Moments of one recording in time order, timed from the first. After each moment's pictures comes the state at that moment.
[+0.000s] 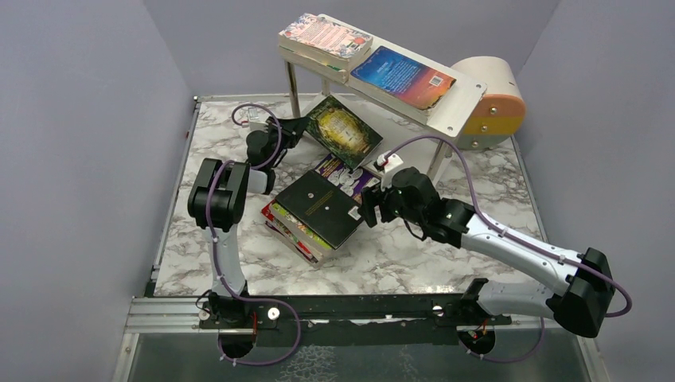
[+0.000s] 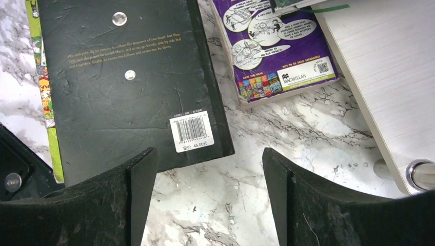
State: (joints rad) left arm -0.15 2.05 0.99 1.14 0.28 -1.37; right arm 0.88 1.17 0.88 -0.27 0.14 0.24
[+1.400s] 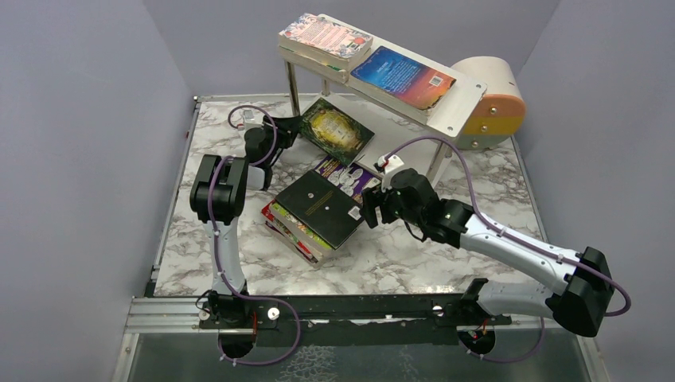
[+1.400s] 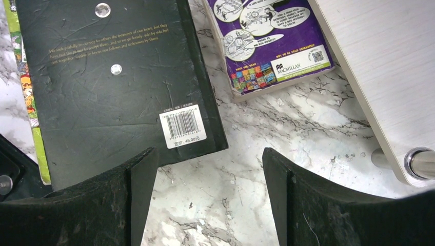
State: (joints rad) left arm -0.11 2.14 1.07 1.05 0.24 -1.37; right arm 0.88 1.17 0.87 -0.29 0.17 0.26
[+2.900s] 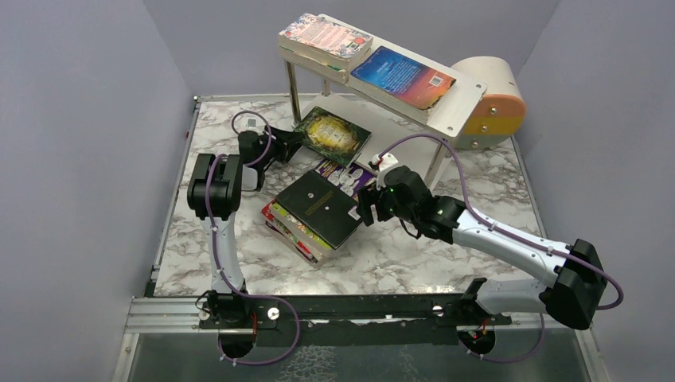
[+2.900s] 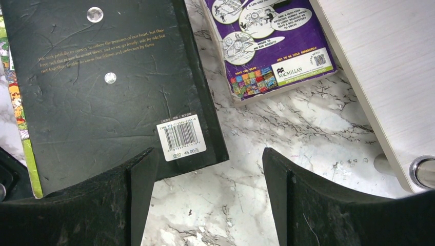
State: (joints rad) left arm -0.04 2.21 1.09 0.89 0.52 -1.33; right arm 0.88 1.23 0.90 -0.28 0.18 0.26
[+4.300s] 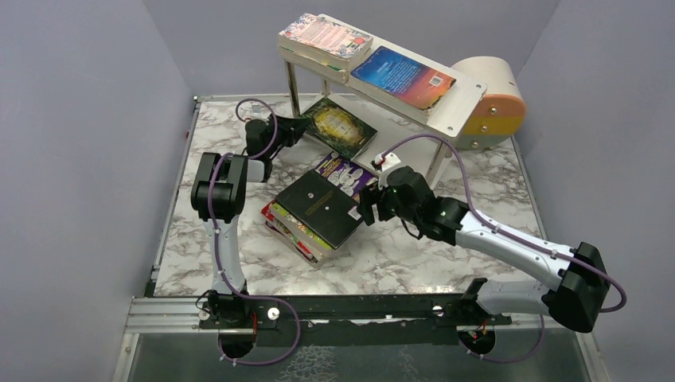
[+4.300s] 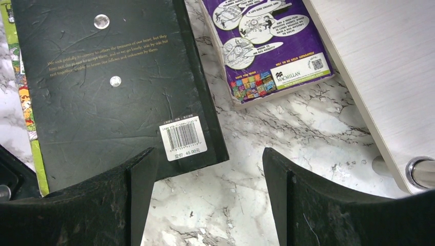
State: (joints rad) left arm -0.10 2.16 1.17 0.90 0.43 -1.40; right arm 0.88 1.21 0.89 -0.27 0.18 0.26
